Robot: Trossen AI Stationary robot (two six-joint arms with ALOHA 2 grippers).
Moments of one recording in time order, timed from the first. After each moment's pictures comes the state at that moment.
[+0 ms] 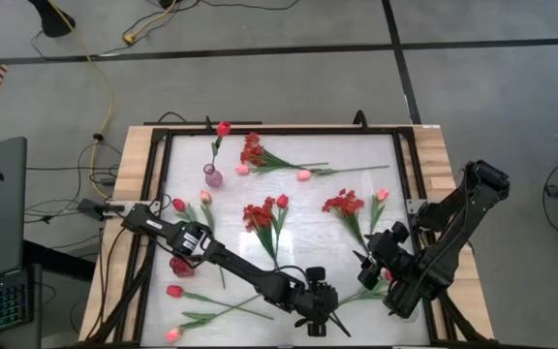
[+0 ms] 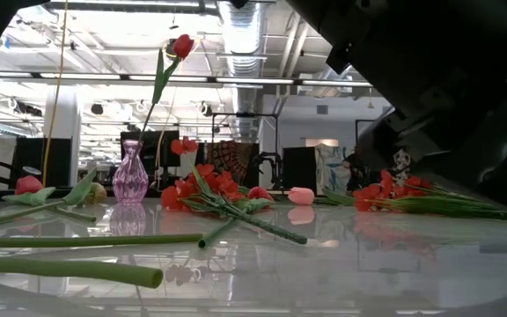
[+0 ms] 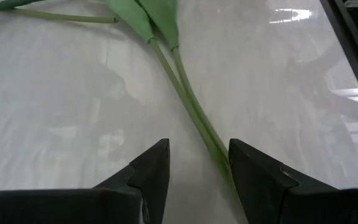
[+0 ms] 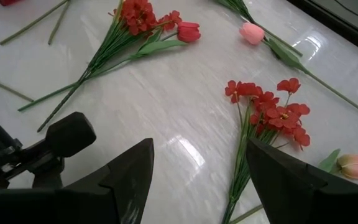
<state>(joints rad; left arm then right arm) -0.44 2.55 2.09 -0.32 -0.30 -0.31 0.90 1.48 1.22 -1.35 0.83 1.56</state>
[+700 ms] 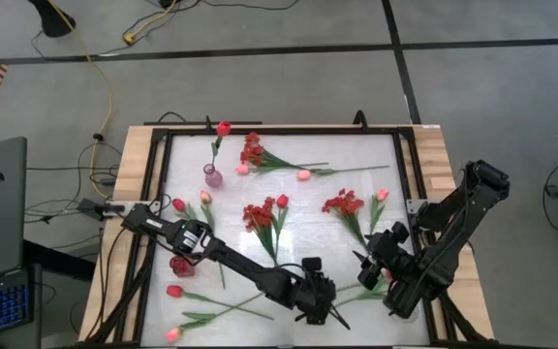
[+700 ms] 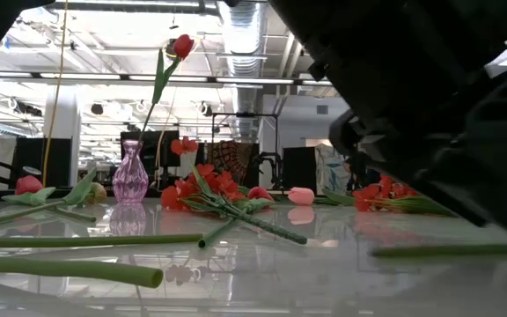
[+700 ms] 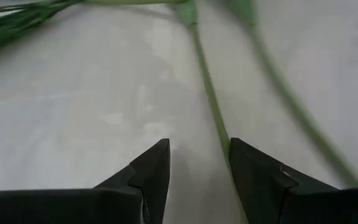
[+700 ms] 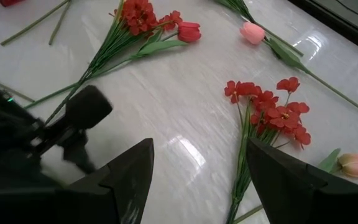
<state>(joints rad) -0.42 2.55 2.09 -0.46 -0.46 -0.27 0.90 1.48 1.22 -1.35 0.83 1.56</state>
